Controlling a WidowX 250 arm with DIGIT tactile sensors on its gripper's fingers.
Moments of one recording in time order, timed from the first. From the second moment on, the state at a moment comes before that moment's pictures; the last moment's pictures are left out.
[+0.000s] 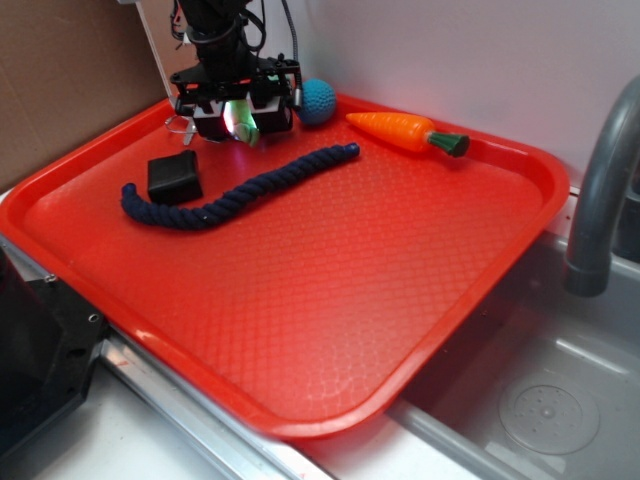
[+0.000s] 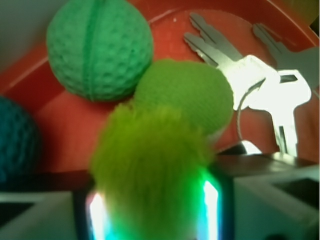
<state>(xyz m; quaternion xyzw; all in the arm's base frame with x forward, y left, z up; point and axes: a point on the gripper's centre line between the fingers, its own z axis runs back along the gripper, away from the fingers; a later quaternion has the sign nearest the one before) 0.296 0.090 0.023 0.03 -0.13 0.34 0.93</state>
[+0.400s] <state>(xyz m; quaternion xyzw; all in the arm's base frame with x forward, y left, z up) 0.275 0.064 0.060 0.02 -0.12 0.25 0.96</state>
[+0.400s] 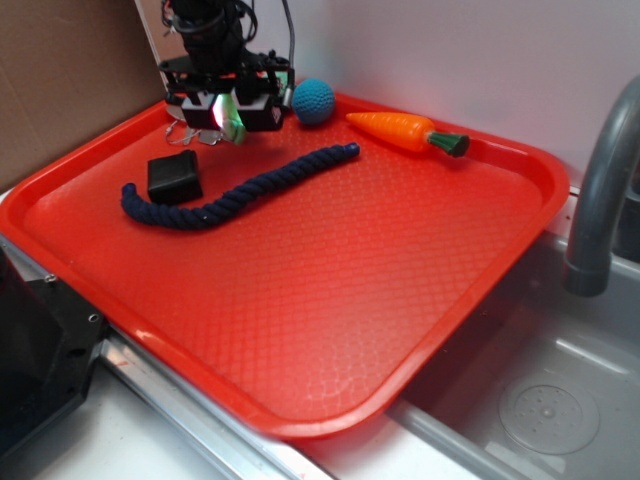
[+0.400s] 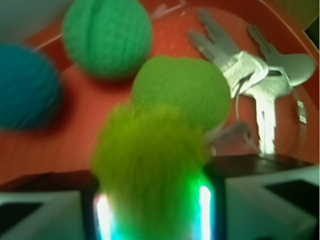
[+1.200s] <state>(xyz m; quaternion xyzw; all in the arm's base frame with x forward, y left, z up) 0.157 -0.043 0.193 -0.02 -0.07 -0.05 1.00</state>
